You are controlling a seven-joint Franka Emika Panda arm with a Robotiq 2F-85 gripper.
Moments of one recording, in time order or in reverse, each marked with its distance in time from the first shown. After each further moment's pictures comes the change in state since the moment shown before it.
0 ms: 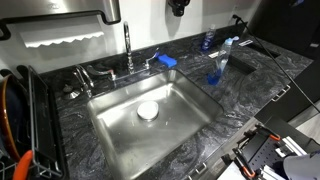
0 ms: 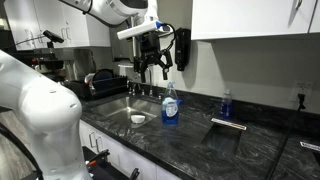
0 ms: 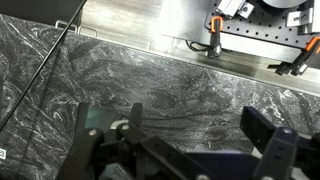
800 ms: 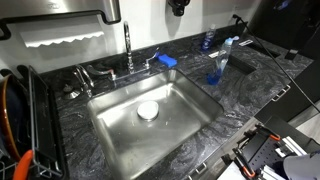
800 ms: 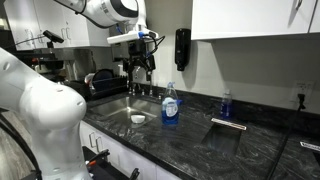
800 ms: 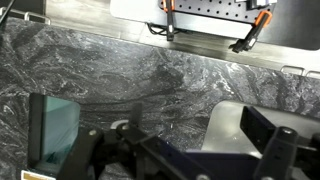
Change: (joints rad) arm 0.124 0.025 0.080 -0.008 0.175 0.003 0.203
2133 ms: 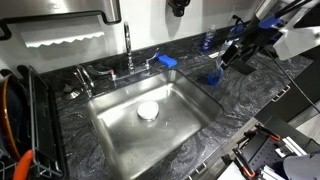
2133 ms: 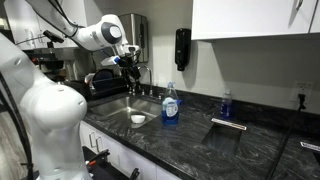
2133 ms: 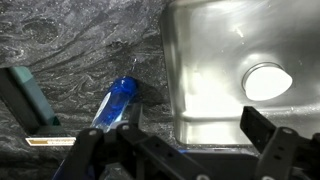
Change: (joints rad) arm 0.017 0.155 0.334 -0.104 0.101 0.557 0.639
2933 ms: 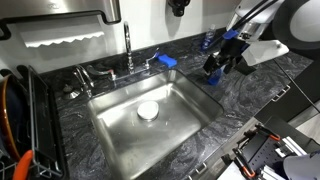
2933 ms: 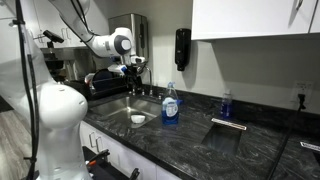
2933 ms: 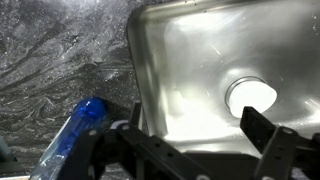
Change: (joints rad) arm 0.017 0.232 -0.027 0.079 0.076 0.068 -0.022
